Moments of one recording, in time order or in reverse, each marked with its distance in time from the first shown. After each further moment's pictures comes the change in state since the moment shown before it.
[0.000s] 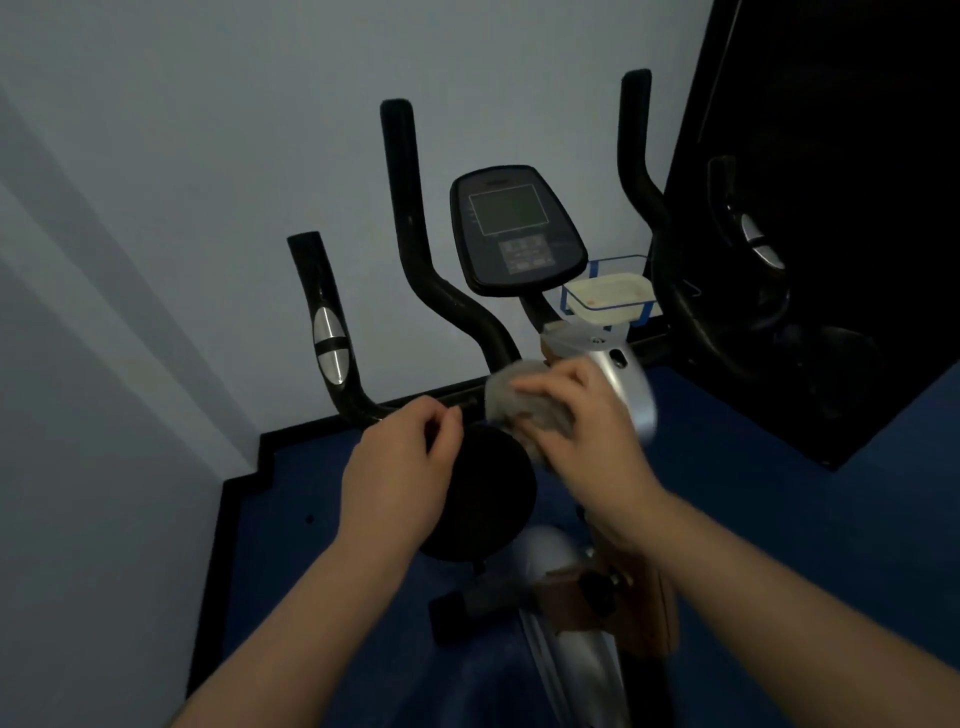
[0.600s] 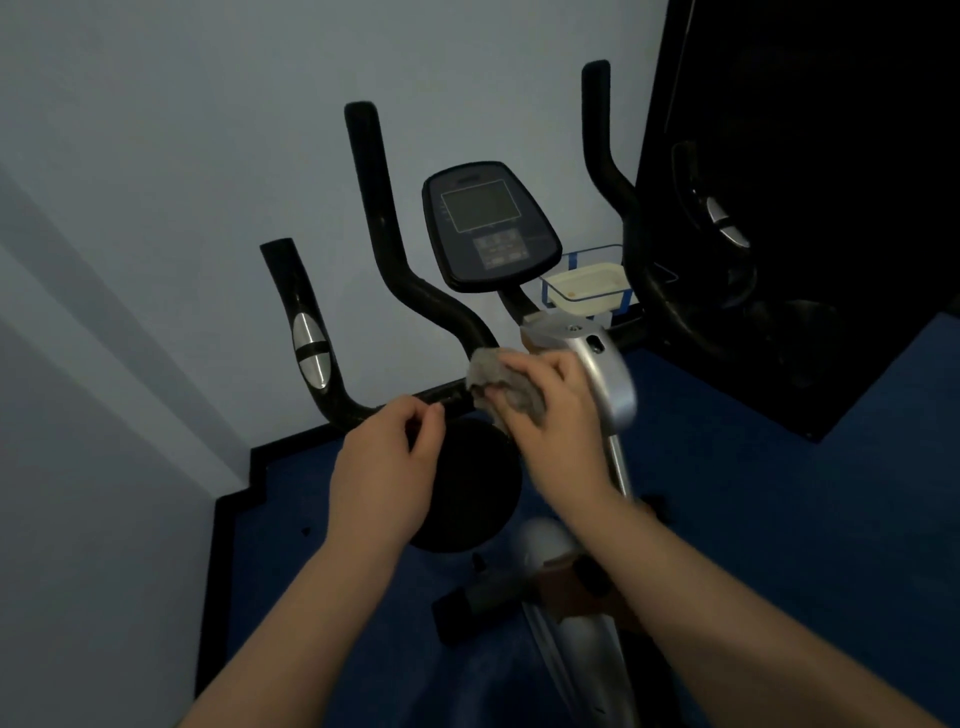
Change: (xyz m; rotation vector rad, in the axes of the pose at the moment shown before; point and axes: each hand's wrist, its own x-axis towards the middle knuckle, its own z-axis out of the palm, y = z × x) left_hand 0.000 -0.002 -0.002 -0.043 -0.007 0.014; right_hand -0.001 0.002 0.025 0.044 0.241 0.035
